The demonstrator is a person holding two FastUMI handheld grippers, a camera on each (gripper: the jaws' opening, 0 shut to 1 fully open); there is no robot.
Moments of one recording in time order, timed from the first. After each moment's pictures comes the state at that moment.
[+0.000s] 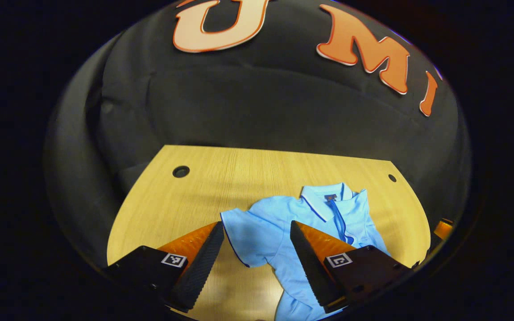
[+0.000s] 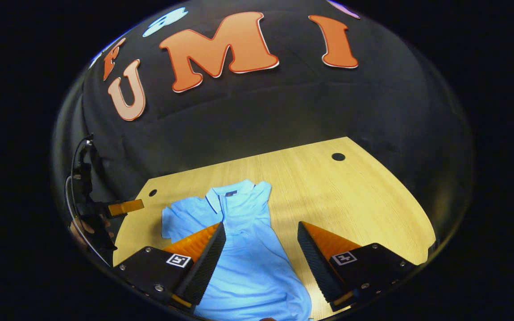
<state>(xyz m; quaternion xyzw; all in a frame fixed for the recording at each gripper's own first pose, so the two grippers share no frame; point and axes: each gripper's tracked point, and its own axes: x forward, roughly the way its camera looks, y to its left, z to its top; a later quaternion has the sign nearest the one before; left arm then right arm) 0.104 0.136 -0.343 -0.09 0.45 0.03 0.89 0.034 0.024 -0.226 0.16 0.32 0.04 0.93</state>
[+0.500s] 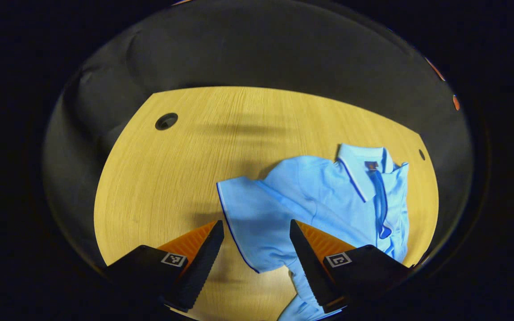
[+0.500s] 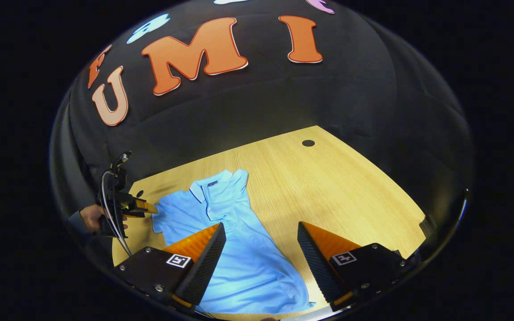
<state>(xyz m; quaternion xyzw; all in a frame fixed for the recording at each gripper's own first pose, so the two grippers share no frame) 0.105 0.144 -0.450 -0.08 0.61 0.05 0.79 -0.009 0.002 -0.235 0.18 0.34 -0.02 0.92</state>
